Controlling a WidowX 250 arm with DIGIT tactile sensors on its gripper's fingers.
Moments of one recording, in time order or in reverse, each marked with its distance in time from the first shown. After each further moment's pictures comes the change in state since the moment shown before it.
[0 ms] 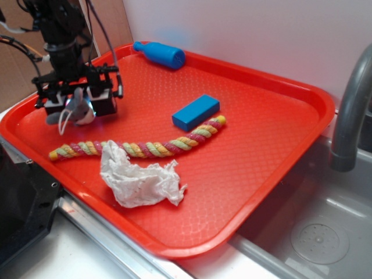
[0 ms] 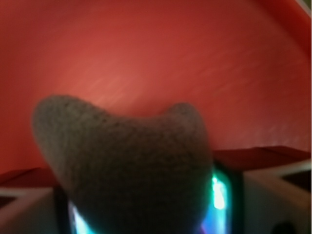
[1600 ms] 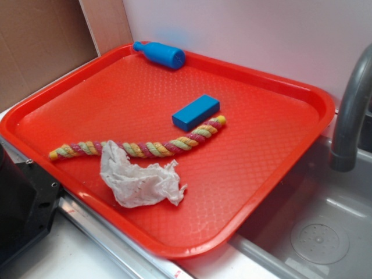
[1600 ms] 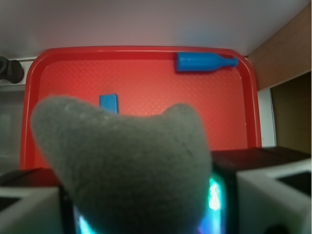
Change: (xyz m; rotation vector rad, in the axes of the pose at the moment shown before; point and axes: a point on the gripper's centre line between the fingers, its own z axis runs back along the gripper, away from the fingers) arm -0.034 -0.071 0.180 -0.019 -0.100 -0.802
